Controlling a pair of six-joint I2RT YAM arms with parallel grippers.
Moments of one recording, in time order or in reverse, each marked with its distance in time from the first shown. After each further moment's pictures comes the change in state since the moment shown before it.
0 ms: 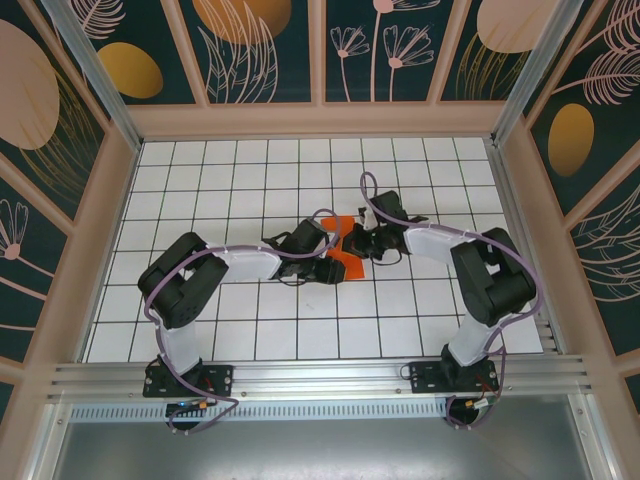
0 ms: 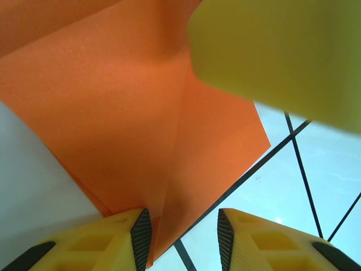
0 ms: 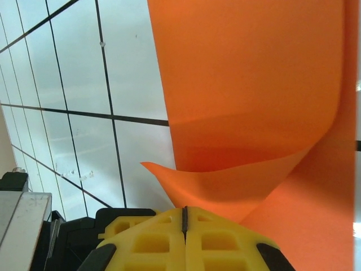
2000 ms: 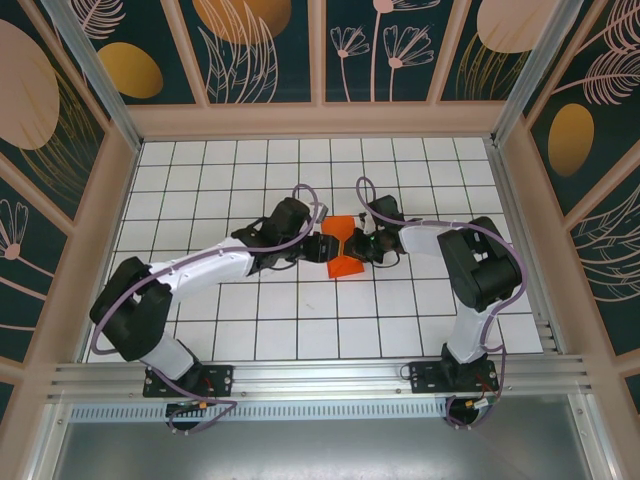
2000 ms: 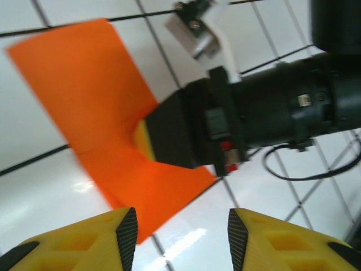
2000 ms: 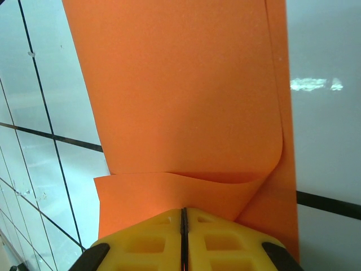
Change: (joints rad) left arm 0.036 -0.283 0.016 -0.070 -0.069 0.010; right arm -0.023 0.113 0.002 0.040 0.036 -0.035
